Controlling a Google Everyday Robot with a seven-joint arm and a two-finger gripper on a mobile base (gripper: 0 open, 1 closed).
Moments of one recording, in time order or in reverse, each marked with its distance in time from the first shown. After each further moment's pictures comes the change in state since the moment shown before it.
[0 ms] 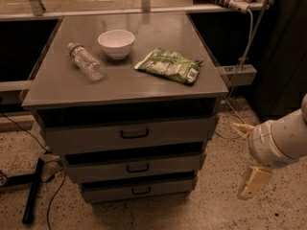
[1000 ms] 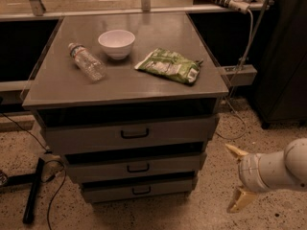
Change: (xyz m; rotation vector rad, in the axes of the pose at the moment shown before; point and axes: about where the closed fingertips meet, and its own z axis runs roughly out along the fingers) arm 0.043 0.015 0.099 0.100 -0.066 -0.094
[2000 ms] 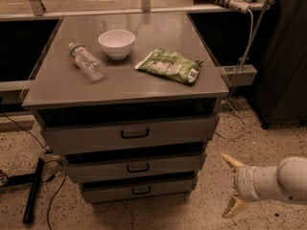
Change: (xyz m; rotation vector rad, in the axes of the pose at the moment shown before) arm 0.029 0.017 0.055 0.034 -0.070 -0.025
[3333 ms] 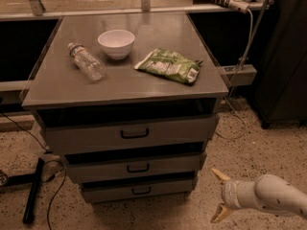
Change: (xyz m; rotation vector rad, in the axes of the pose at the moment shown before) arm 0.071 0.032 0.128 -0.006 -0.062 0.033
